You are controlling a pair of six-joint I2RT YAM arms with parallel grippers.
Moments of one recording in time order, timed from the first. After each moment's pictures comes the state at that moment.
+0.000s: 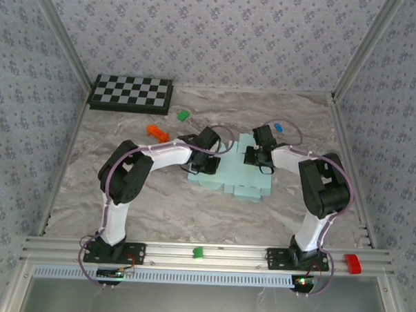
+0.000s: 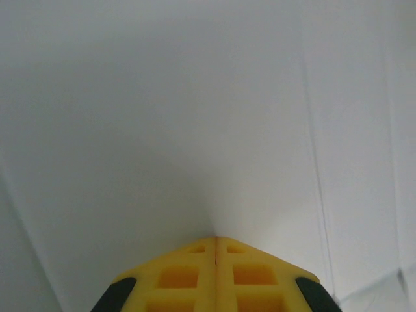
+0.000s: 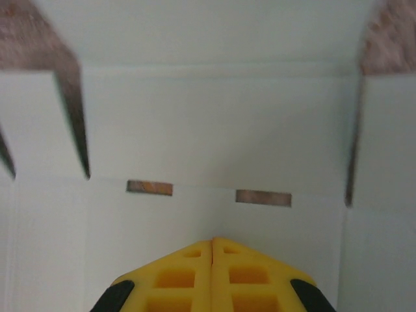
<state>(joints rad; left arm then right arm) -0.76 2.00 1.33 -0.49 0.16 -0.46 0.35 1.79 0.99 -0.23 -0.01 0.41</state>
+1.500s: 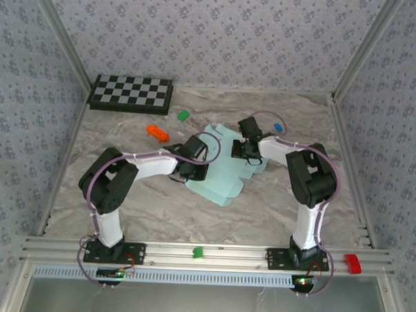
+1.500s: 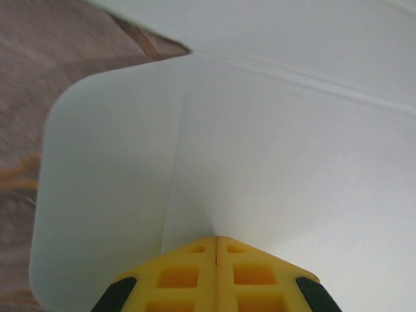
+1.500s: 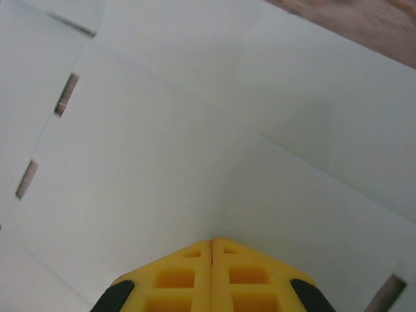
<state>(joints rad) -0.75 1.82 1.05 -0.35 0.12 -0.52 0.43 1.96 1.22 -0.30 -0.05 0.41</state>
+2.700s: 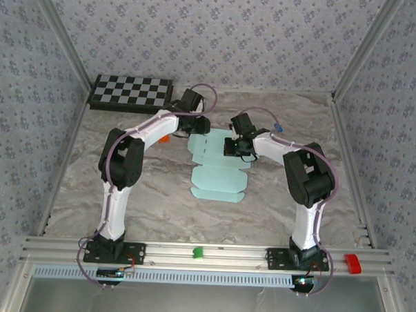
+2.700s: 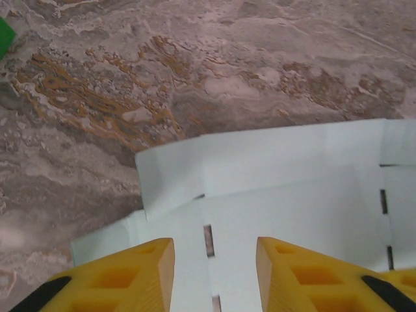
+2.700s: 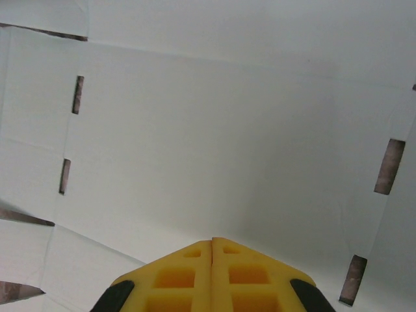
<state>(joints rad) -0.51 2.16 1.76 -0.57 0.12 -0.39 0.47 1.95 1.28 -0.37 -0.13 0.40</state>
